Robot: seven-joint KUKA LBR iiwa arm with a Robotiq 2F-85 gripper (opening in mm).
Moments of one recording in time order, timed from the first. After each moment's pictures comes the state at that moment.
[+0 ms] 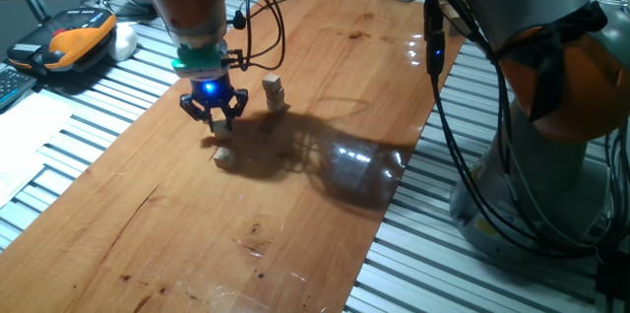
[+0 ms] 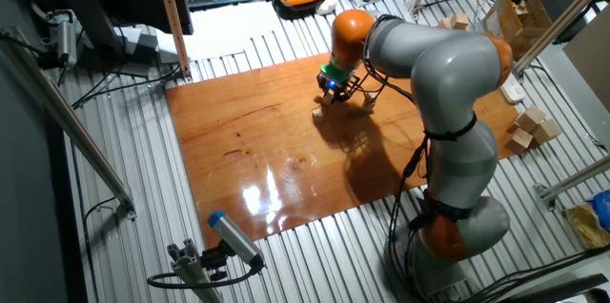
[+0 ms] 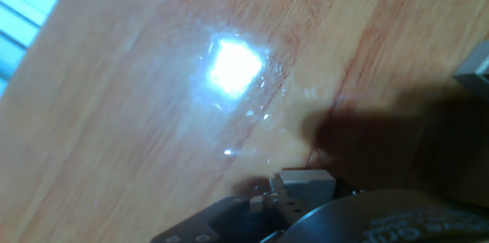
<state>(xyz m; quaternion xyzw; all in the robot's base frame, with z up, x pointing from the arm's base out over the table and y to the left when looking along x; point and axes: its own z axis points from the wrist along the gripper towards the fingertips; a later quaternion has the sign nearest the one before) 0.591 0.072 0.056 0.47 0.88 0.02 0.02</state>
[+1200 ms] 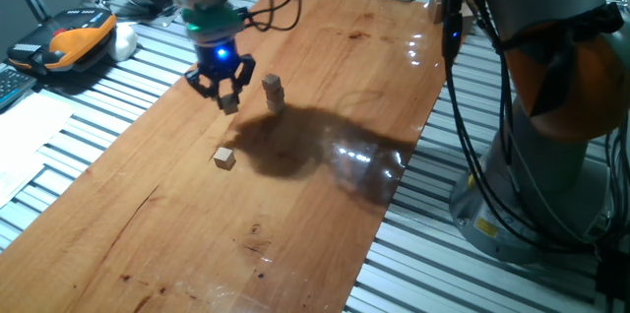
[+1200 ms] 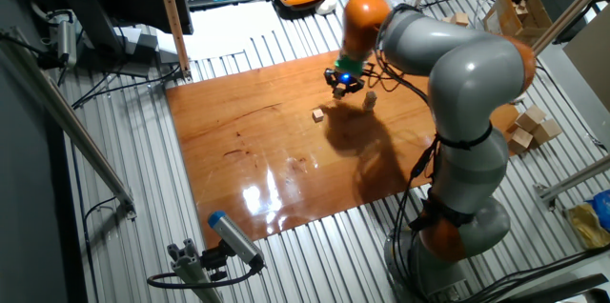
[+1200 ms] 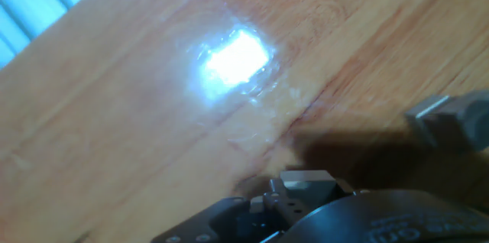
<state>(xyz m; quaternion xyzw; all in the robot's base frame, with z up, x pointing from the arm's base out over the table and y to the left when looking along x) 0.568 0.047 0.114 0.30 0.95 0.02 0.01</state>
